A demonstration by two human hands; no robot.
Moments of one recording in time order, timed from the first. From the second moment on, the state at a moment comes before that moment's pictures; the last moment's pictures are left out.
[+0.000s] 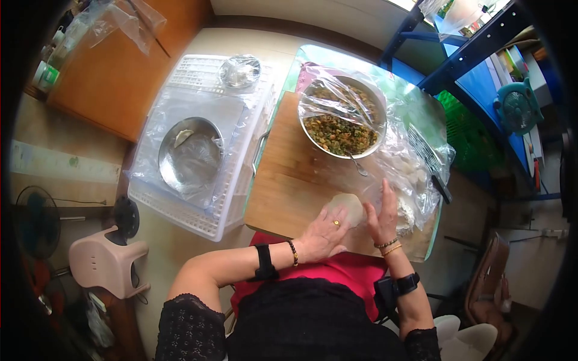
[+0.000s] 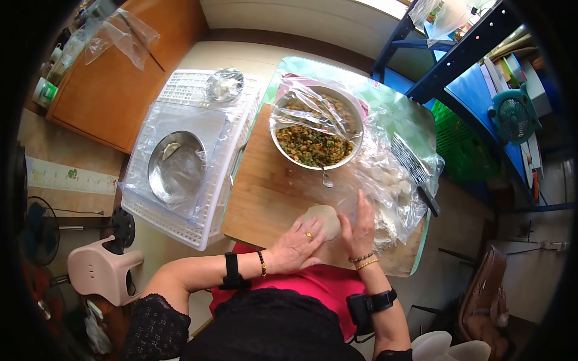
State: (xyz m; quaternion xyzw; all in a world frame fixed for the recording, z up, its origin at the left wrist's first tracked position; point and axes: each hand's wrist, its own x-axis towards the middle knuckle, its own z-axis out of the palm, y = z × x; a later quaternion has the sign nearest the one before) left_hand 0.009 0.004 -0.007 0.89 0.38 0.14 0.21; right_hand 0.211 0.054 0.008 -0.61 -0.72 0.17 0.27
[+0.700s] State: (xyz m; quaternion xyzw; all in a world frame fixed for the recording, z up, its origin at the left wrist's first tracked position) left_hand -0.002 -0.005 0.001 0.91 0.33 0.11 0.24; right_hand 0.176 0.044 0.016 -0.53 -0.82 0.14 0.17
